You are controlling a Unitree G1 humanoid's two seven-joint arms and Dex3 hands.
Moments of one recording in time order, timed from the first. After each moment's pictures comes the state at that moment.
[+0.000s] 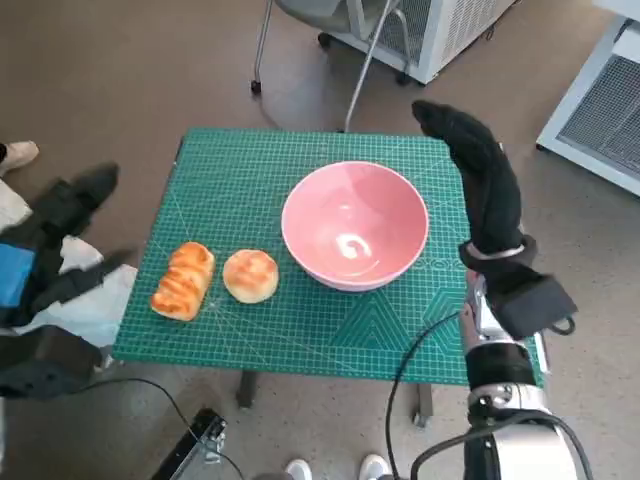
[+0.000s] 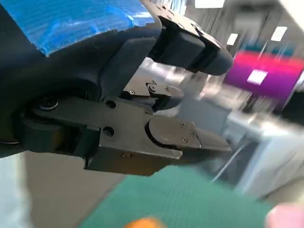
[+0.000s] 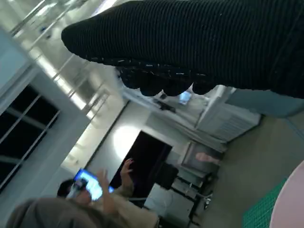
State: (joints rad) left arm -0.05 0.78 0.34 -0.17 0.38 -0.06 -0.24; right arm -0.84 -0.12 -0.18 0.95 0.08 -1.06 0.31
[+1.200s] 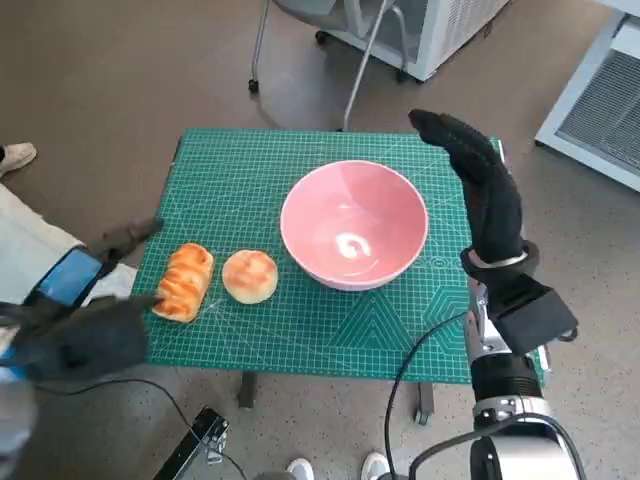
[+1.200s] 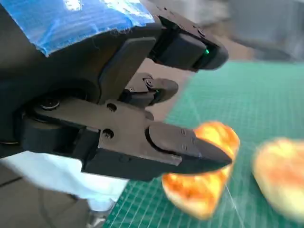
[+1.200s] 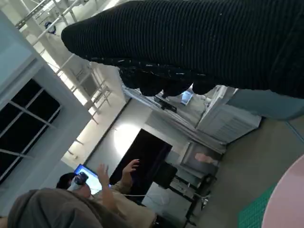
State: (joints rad) left arm -0.13 0.79 0.05 -0.28 0.71 0.45 -0.50; right arm -0.80 -0.13 -0.13 0.86 0.09 -1.02 0.30
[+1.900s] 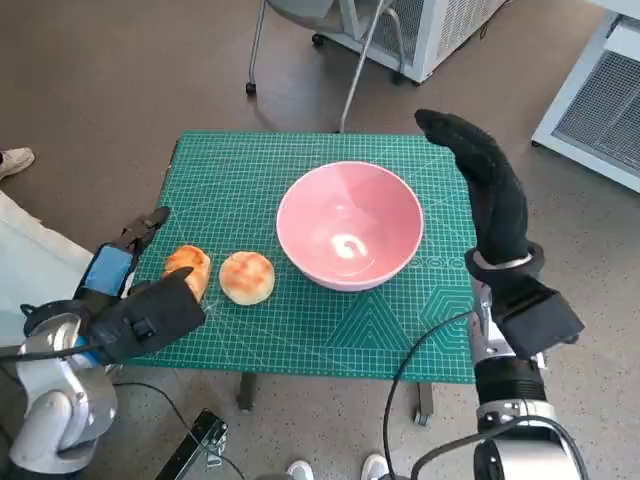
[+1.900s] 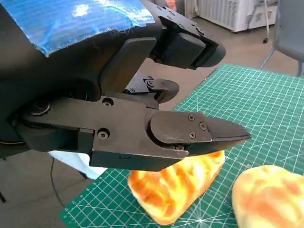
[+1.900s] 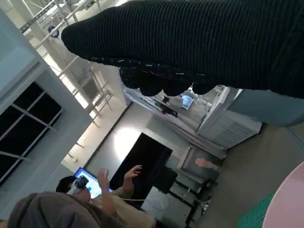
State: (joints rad) left arm -0.22 0.66 -0.10 -0.29 0.86 0.73 -0.52; right arm -0.78 -0.14 -0.12 0.82 0.11 -1.00 0.29
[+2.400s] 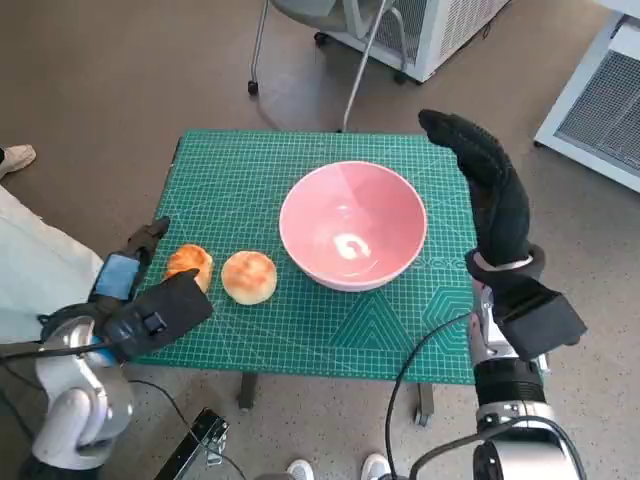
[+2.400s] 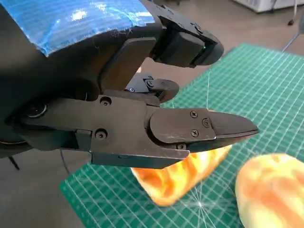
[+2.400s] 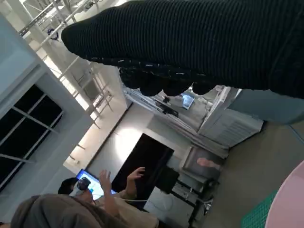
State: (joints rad) left arm -0.22 0.60 -0.14 -0.25 0.86 0.81 -0.50; right arm -0.77 -0.13 -0.12 0.82 0.12 -1.00 0.29
